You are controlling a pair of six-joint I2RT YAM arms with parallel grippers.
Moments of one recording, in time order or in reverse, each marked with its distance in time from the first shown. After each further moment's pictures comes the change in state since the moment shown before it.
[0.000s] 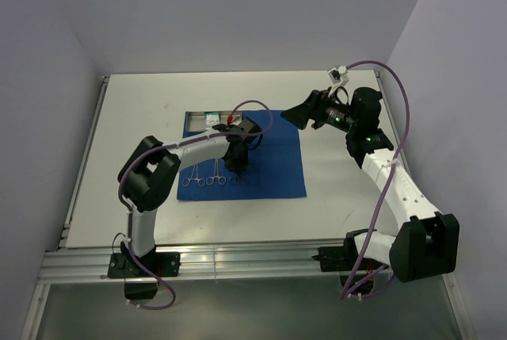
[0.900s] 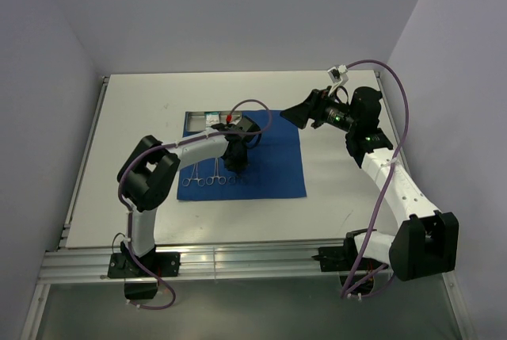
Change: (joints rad) left arm 0.014 0.002 -0.001 0.005 0.007 0.010; right arm 0.000 0.008 0.000 0.034 -0.023 0.023
